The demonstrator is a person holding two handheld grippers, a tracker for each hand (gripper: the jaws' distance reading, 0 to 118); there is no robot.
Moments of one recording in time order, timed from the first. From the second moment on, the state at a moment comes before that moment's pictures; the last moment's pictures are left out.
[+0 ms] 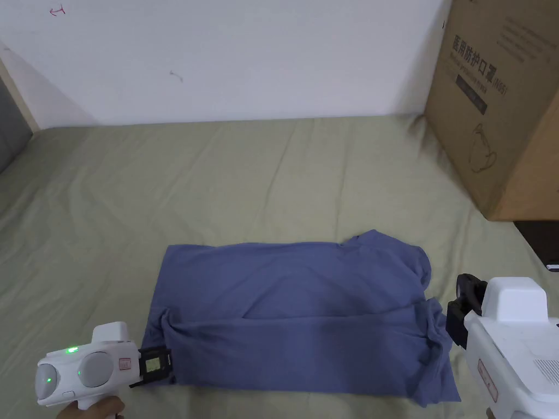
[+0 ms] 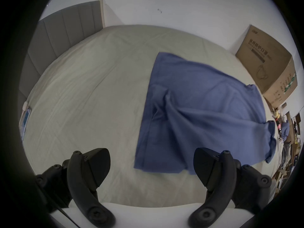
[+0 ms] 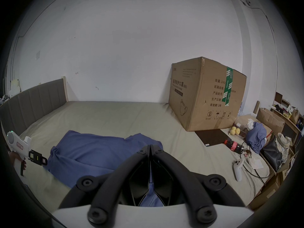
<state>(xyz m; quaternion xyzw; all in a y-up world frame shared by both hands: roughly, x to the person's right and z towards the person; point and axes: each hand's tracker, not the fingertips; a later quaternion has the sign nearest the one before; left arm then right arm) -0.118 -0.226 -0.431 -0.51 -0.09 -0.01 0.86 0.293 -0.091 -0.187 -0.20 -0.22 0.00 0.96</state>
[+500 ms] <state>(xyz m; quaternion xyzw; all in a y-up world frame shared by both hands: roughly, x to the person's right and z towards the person) -0.118 -0.221 -0.419 -0.49 -0.14 -0.06 0.86 0.336 -0.174 -0.201 -0.36 -0.23 -0.09 0.90</state>
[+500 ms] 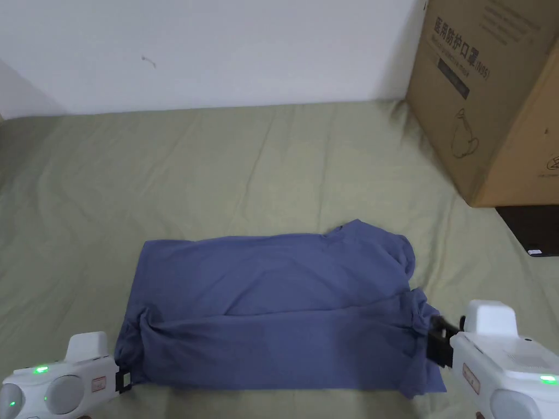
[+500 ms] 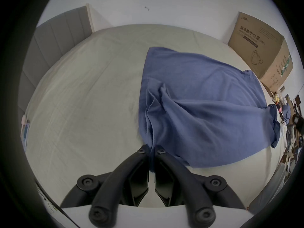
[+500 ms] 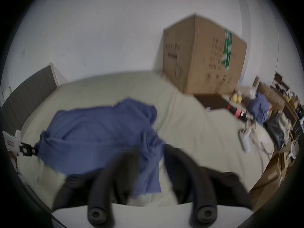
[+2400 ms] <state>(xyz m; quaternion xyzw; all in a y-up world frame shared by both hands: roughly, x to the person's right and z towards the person) -0.109 -0.047 -0.289 -0.22 -0.16 0.04 0.96 0.307 -0.045 -0.121 -0.17 -0.20 -0.07 0.96</state>
